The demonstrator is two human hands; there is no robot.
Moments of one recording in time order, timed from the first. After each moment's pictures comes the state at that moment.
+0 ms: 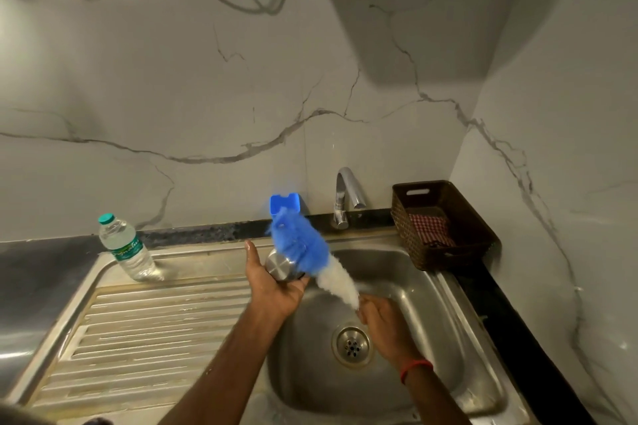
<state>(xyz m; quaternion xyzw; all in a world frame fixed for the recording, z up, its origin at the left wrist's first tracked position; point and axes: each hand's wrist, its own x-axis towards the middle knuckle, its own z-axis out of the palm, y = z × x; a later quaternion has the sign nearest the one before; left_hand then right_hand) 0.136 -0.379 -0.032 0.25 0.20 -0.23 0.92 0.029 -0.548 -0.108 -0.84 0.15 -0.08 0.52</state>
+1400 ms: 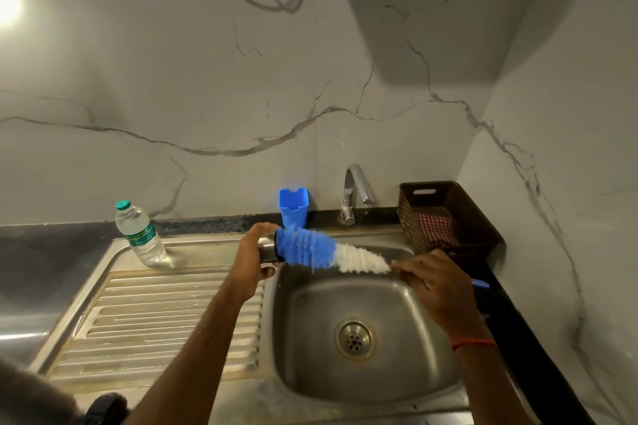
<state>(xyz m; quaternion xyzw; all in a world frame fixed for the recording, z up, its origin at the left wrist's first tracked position) 0.159 -0.324 -0.022 0.67 0.05 -0.16 0.73 0.019 -0.633 -0.063 -0.93 -0.04 -0.32 0.18</state>
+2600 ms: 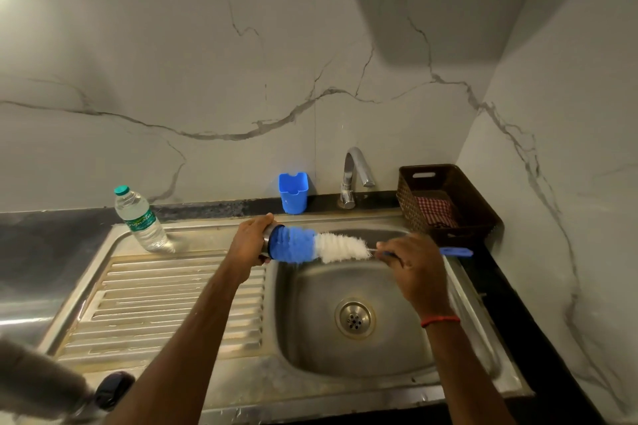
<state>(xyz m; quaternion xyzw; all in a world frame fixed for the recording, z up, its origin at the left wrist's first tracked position) 0.168 -0.318 -0.026 0.76 0.08 -0.15 0.63 0.030 -0.585 -0.066 -0.91 -0.03 -0.35 0.20</state>
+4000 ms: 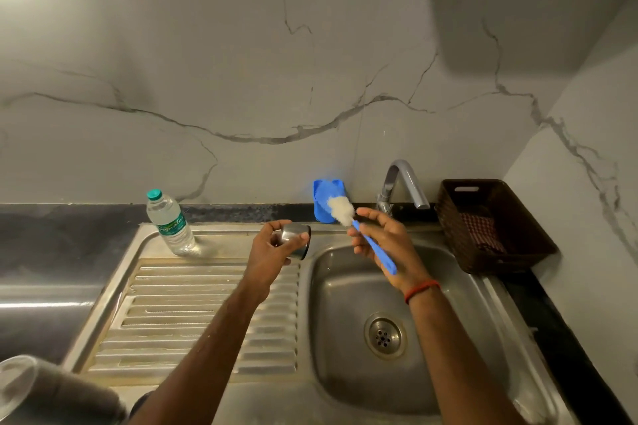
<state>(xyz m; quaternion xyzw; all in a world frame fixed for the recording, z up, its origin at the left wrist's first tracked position) 0.211 -0.272 -0.054 0.71 0.02 -0.12 0.69 0.156 -0.494 -0.018 -0.59 0.15 -0.02 0.79</state>
